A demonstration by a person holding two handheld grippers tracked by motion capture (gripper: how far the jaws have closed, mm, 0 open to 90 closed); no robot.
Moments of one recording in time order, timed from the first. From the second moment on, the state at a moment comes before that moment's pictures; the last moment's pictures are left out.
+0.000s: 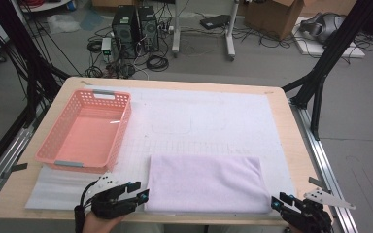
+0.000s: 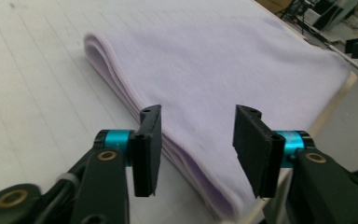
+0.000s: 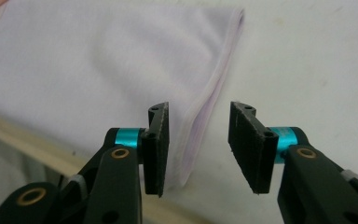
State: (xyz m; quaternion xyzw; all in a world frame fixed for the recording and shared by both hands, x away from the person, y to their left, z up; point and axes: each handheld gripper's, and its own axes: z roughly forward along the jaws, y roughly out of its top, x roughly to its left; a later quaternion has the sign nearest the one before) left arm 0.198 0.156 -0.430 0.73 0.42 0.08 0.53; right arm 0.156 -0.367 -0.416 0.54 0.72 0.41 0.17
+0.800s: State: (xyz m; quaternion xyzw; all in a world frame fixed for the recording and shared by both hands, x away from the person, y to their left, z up) left arm 0.292 0.123 -0.435 0.74 0.44 0.13 0.49; right arm 0.290 -0.309 -0.441 0.44 0.80 0.37 0.18
